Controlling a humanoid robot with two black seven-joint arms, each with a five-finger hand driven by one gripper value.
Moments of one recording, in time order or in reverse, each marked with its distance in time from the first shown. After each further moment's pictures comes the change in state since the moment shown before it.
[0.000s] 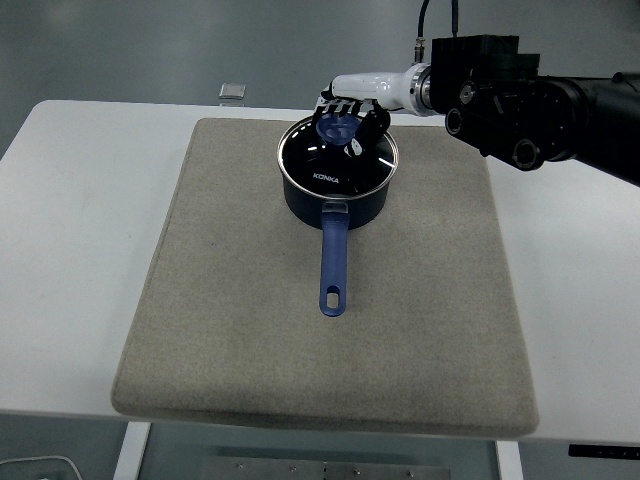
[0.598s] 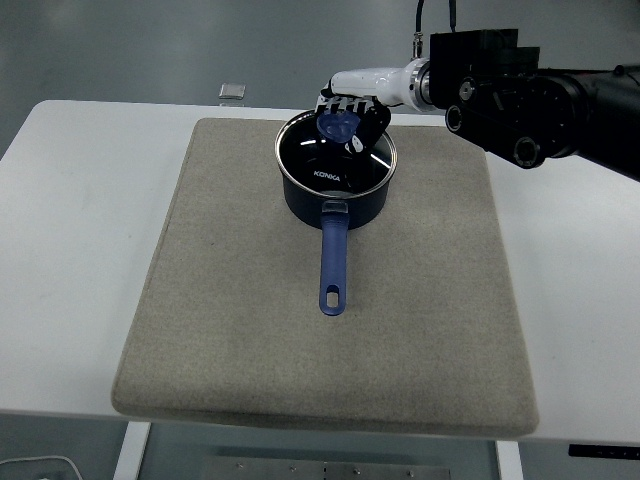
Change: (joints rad) left arm 0.000 0.000 0.000 0.000 0.000 0.000 0.000; right arm 0.016 0.000 -0.001 0.000 -0.037 0.004 0.003
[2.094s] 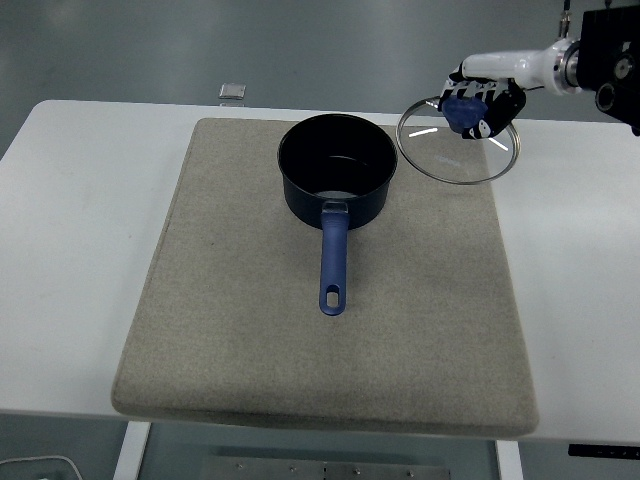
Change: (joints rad) left arm 0.001 0.000 0.000 0.000 0.000 0.000 0.000; right arm 0.015 -0.332 -0.087 0.132 -0.077 0.006 0.065
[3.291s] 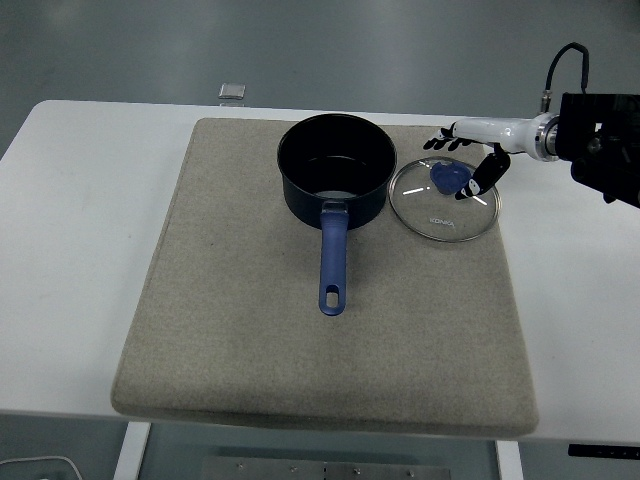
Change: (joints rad) left arm 0.000 0.000 0.000 0.000 0.000 0.000 0.000; right arm -0.154 0.013 0.025 -0.001 0.017 -0.092 0.016
